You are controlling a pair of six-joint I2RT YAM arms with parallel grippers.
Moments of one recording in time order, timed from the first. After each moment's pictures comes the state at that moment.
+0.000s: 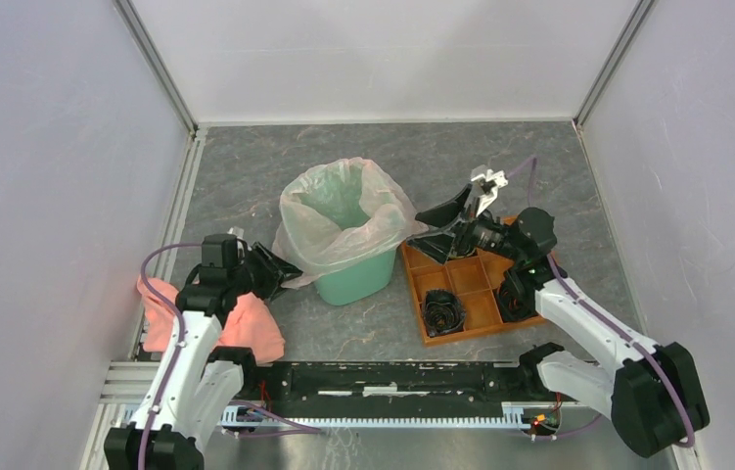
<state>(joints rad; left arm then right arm) -0.05 0.73 0.52 -0.60 0.43 -0.93 0.38 1.03 0.54 0.67 -0.78 0.61</state>
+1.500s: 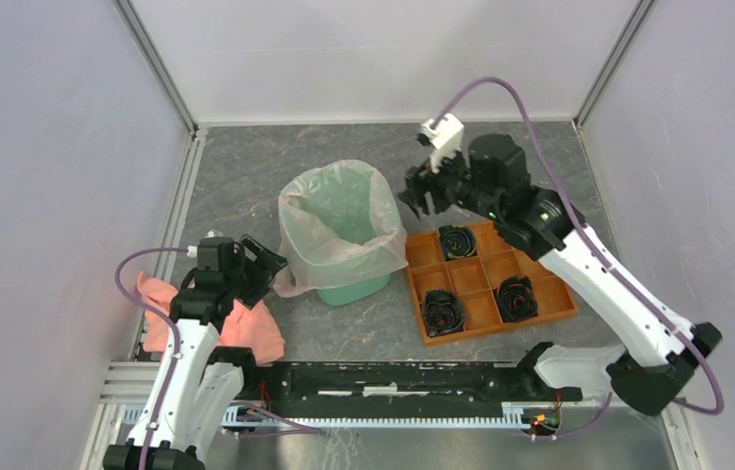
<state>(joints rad) -0.05 0.68 0.55 -0.68 0.12 -0.94 0.66 1.20 1.35 -0.53 -0.09 -0.06</state>
